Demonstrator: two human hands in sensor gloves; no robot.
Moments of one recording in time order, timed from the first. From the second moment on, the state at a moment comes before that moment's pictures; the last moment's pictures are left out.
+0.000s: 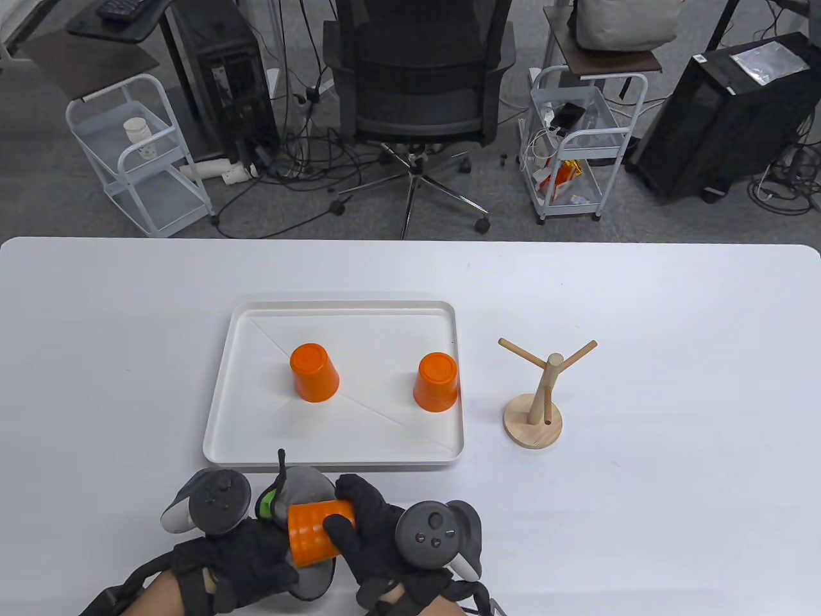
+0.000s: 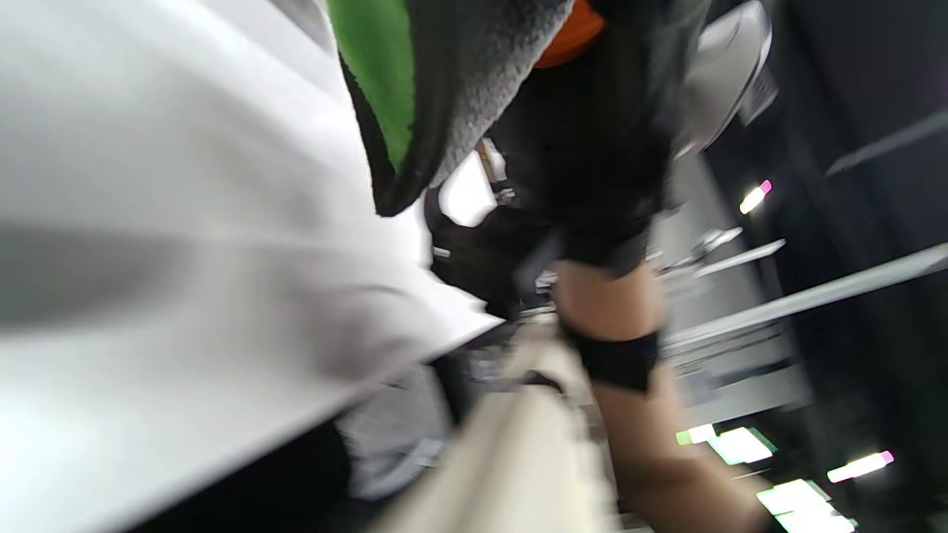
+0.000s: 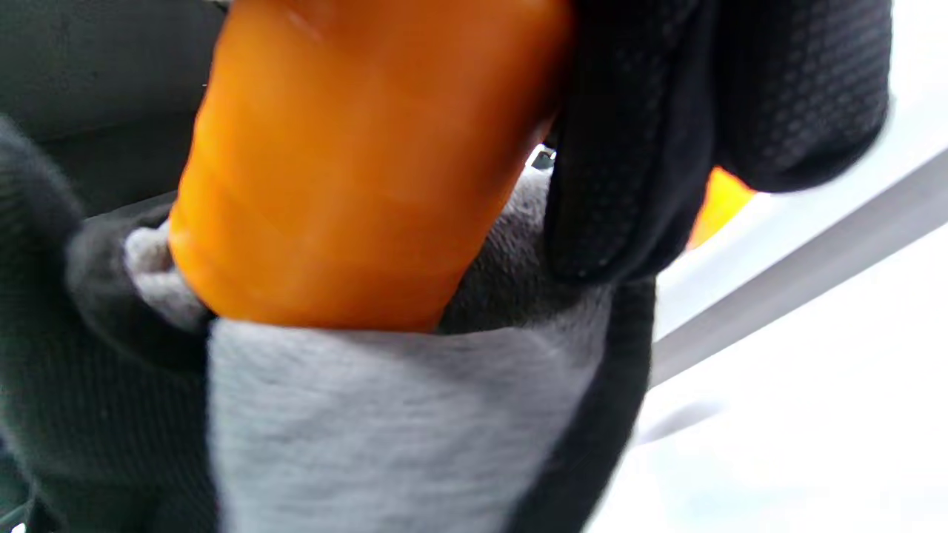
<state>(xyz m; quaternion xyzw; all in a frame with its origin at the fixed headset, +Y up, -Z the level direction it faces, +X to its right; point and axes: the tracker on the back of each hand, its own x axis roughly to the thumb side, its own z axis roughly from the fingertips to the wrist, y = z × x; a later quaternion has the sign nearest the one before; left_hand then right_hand) -0.224 -0.736 -0.227 -0.36 -0.44 0.48 0.67 -0.003 -0.707 -0.213 0.29 -0.01 0.84 0.45</state>
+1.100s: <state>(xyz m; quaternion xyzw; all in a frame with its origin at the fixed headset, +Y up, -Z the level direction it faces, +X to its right) -0.262 -0.715 -0.235 -0.25 -0.37 0.58 0.68 0.006 -0.695 -0.209 0.31 -0.09 0.84 0.44</state>
